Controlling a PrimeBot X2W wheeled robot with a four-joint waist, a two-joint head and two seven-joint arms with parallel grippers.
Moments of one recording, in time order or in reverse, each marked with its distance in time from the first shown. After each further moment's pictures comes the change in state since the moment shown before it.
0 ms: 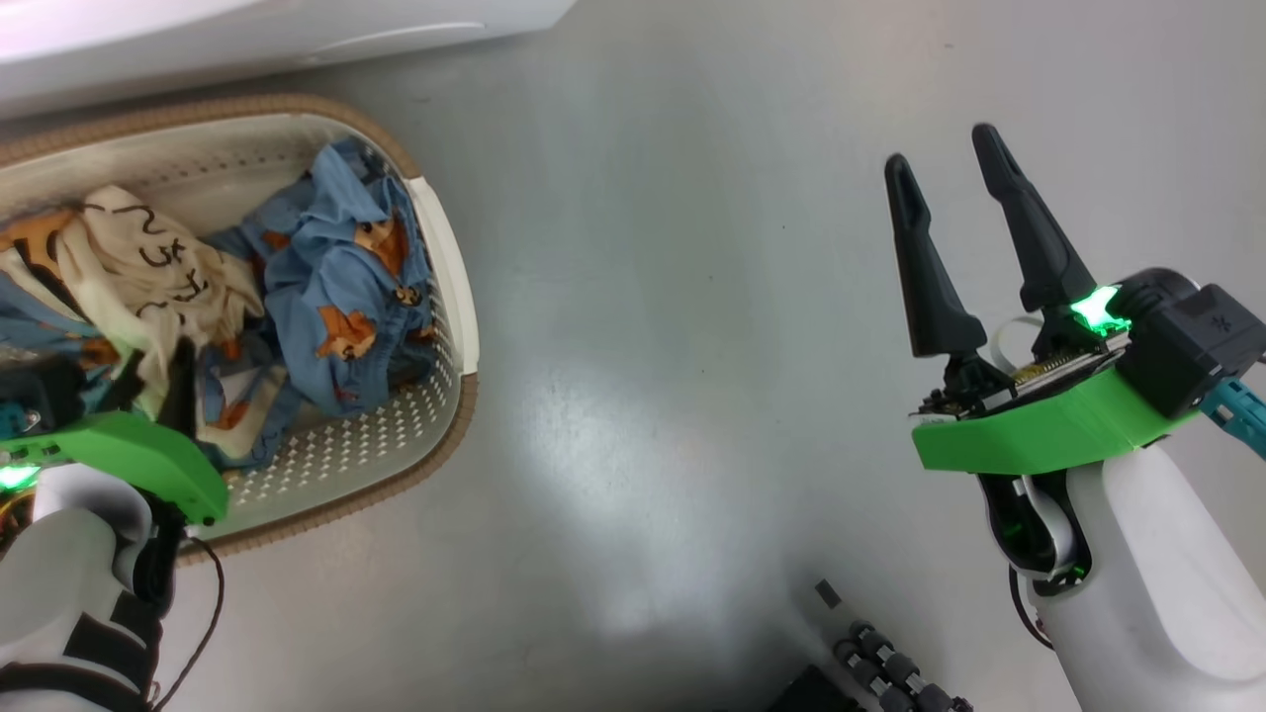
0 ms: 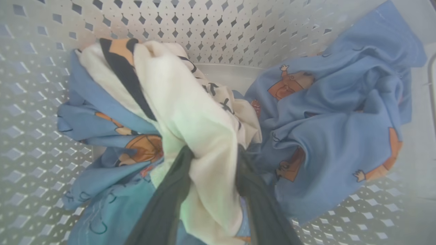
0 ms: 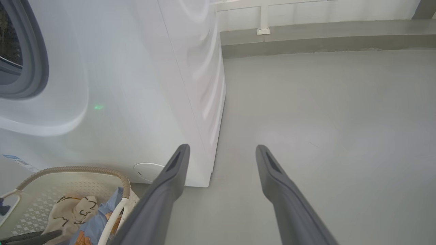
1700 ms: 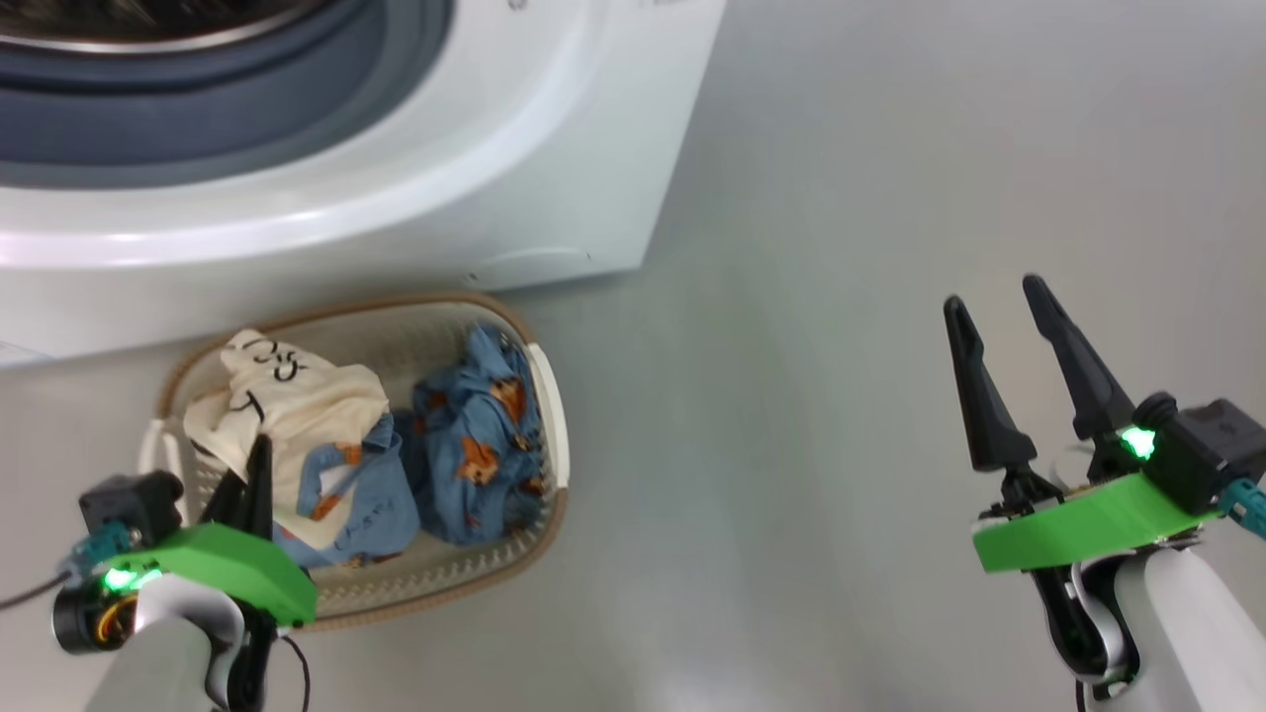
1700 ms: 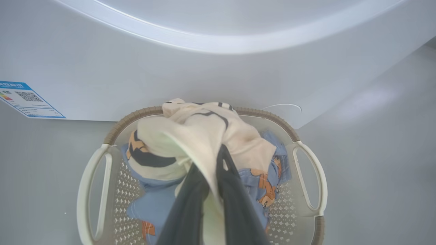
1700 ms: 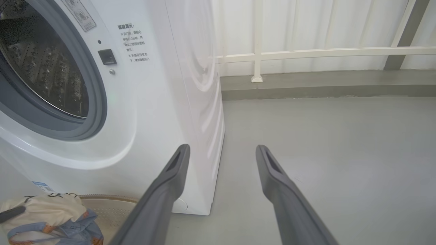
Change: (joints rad) left arm 0.276 -0.078 0.075 -0.265 0.023 0.009 -0.005; right arm 0.197 -0.067 -0.059 0.037 0.000 0.000 0.000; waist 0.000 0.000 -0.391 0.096
